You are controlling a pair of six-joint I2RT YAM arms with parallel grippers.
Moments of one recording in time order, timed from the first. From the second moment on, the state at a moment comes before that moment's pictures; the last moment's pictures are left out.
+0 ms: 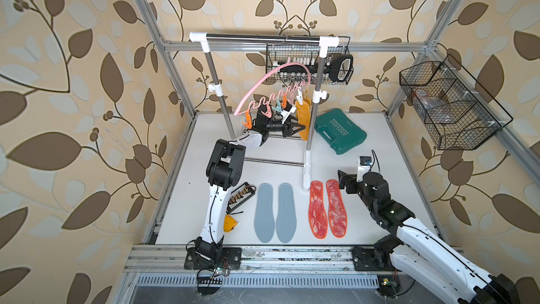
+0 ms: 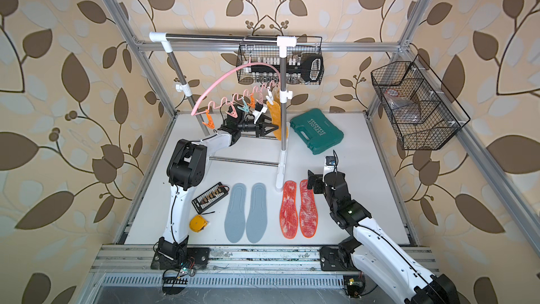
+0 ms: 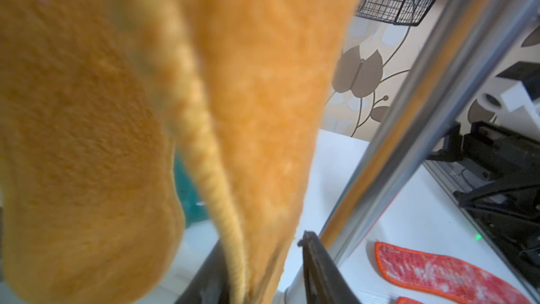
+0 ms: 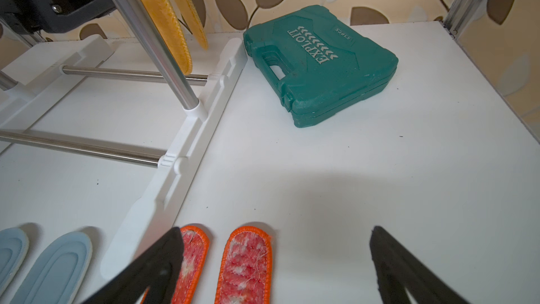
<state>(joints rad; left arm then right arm) -0.39 2.30 1.72 0.44 1.10 -0.03 0.43 0.77 0.39 -0.11 0.34 0.28</state>
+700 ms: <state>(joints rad) -0.38 2.01 1.51 0.22 1.17 0.15 0.43 0.77 0.39 -0.08 0.31 0.27</state>
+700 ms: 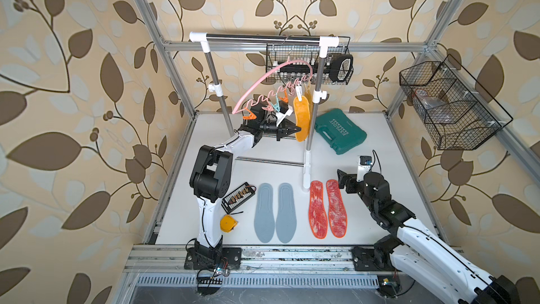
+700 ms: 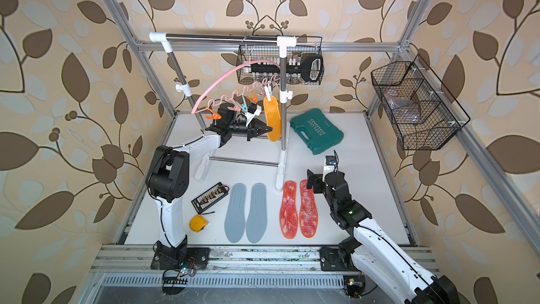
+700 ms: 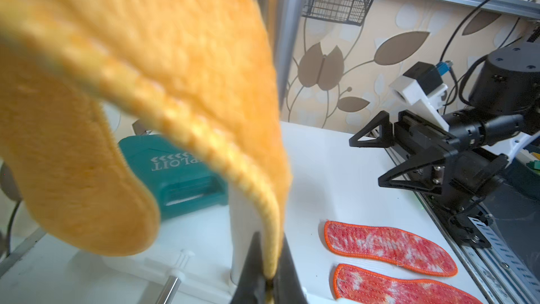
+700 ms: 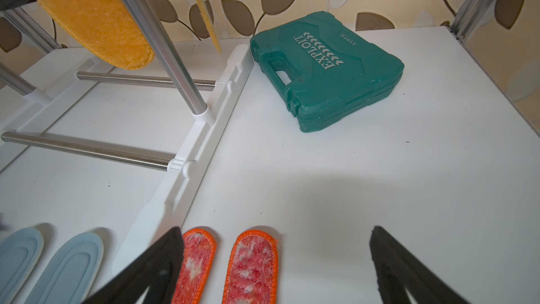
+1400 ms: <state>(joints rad) -0.38 1.65 1.25 0.04 1.19 0.25 0.43 0.70 0.56 -0.15 0.07 0.36</state>
